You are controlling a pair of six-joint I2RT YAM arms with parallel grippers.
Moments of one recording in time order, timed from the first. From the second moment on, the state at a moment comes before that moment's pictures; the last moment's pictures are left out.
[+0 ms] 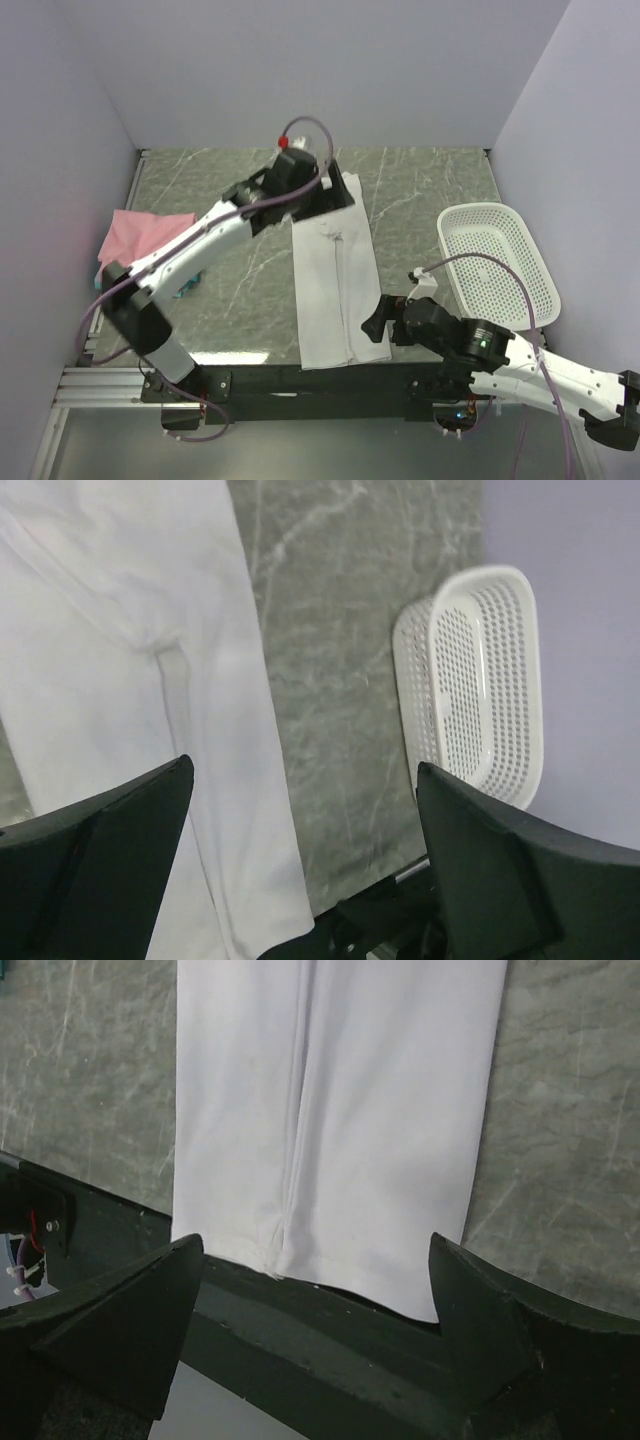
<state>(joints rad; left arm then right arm) -0.70 1.71 1.71 -0.61 -0.04 -0.86 1.10 0.51 0.46 -0.70 0.33 0.99</state>
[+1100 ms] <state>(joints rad) -1.51 1.27 0.63 -0.58 -0.47 -1.78 1.10 0.48 0.24 -0.65 0.31 1.17</state>
